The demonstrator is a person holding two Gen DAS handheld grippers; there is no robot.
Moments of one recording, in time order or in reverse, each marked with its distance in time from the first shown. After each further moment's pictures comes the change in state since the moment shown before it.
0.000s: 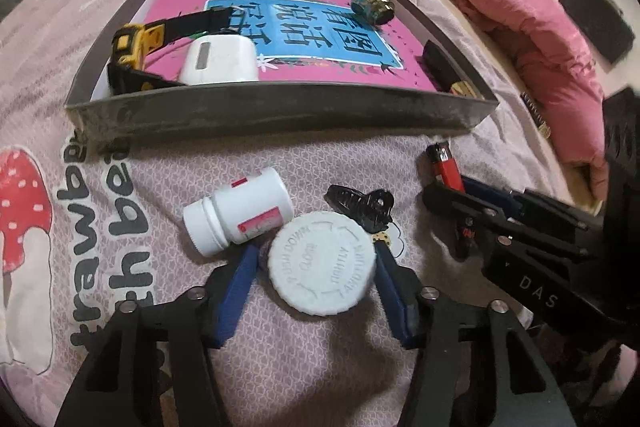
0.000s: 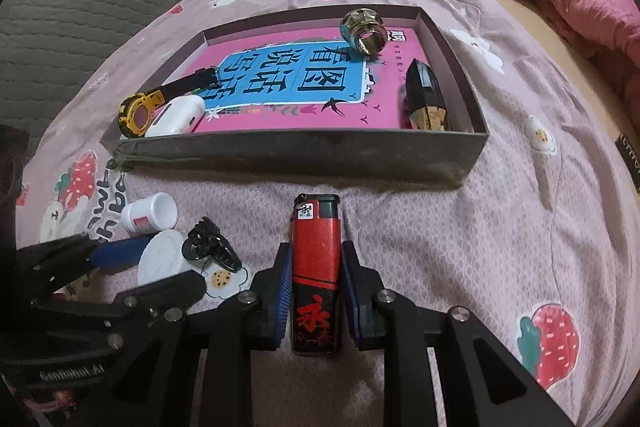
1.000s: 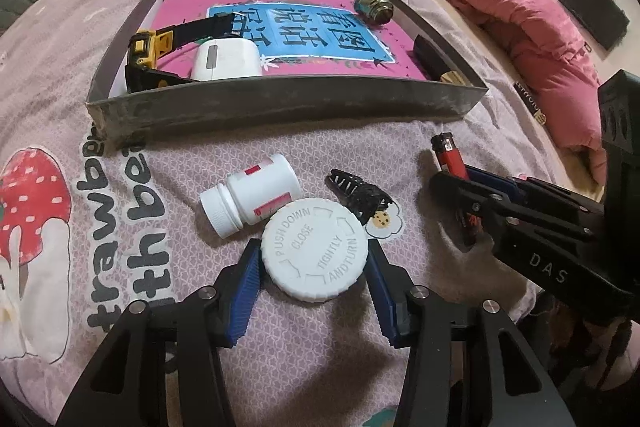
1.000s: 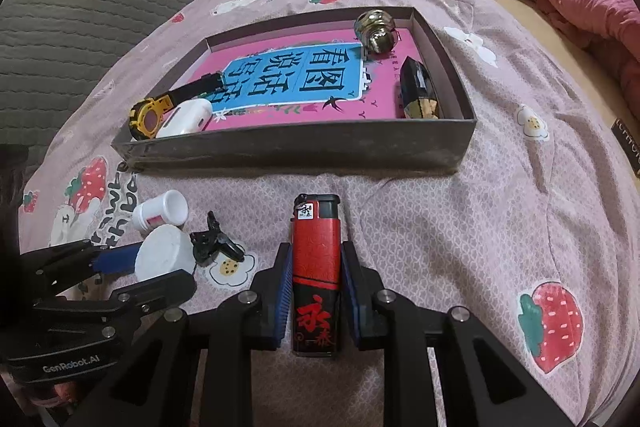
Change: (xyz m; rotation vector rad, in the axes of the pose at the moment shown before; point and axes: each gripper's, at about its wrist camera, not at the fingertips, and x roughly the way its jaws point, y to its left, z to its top) left arm -0.017 -0.004 -0.012 0.059 -0.009 0.031; right arm -0.011 0.001 -0.007 0.008 -0.021 0.007
